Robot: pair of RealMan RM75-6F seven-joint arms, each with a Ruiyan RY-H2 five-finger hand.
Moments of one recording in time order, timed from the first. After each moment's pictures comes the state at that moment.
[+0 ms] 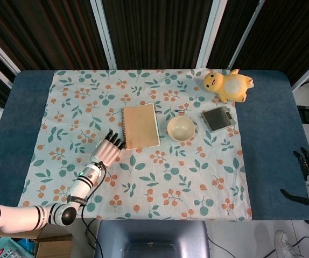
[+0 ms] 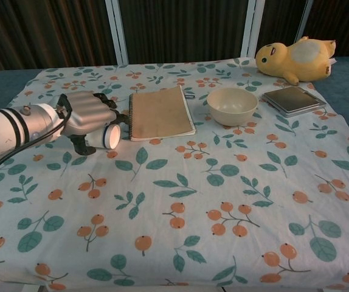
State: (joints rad) left arm -1.01 -1.55 -0.03 -1.44 0.74 0.90 1.02; right arm 0.04 -1.09 0.07 -1.49 -1.48 1.47 0.10
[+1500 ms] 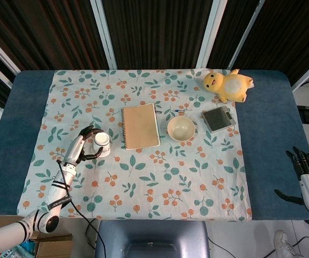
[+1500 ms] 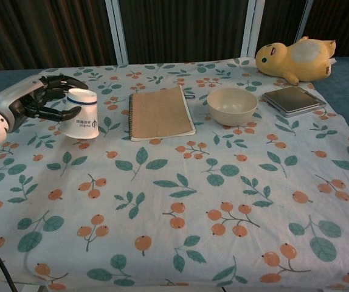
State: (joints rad) left arm -0.66 -1.66 -0.18 -1.11 1.24 1.06 -0.65; right arm 0.06 -1.05 0.06 -1.57 -1.50 1.46 0.09
